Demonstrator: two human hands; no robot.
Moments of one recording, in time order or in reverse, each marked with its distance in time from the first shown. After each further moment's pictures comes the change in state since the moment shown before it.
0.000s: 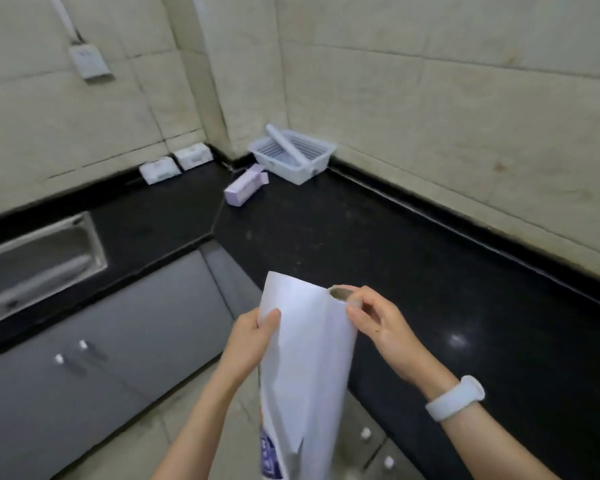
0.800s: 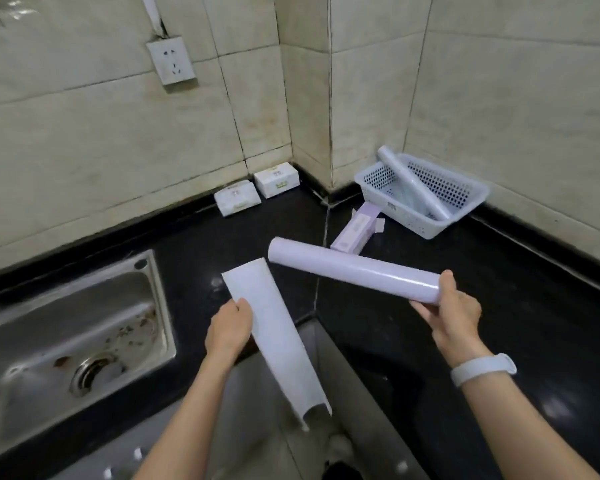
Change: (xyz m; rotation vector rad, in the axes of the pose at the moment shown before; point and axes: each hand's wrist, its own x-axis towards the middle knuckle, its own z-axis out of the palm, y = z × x) left_hand 0.361 -0.085 -0.274 0.295 0.372 -0.372; right_hand 0.430 0.057 0.129 0.521 0.837 0.424
